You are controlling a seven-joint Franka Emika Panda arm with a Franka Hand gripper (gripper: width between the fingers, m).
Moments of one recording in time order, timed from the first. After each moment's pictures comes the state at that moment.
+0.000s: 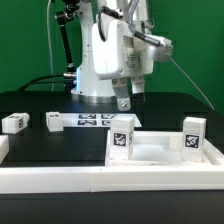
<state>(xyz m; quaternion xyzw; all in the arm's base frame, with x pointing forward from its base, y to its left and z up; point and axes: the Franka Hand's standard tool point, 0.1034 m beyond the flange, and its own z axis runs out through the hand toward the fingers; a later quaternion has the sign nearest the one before) 0.597 0.017 0.117 -0.55 0.83 0.01 0.11</state>
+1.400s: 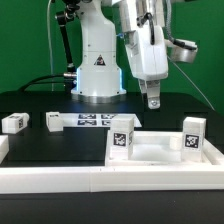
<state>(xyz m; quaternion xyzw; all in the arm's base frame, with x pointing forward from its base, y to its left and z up) 0.562 0.049 0.101 -0.68 0.72 0.00 0.10</state>
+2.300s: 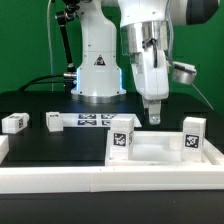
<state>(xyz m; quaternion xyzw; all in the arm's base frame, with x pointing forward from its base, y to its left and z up) 0.517 0.065 0.053 -0.68 0.73 -0.01 0.08</state>
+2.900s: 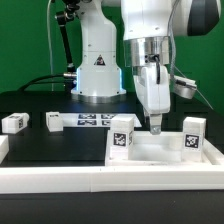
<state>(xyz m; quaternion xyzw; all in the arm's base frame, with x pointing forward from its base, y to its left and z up) 0.509 0.067 0.040 -0.68 0.73 -0.01 0.07</state>
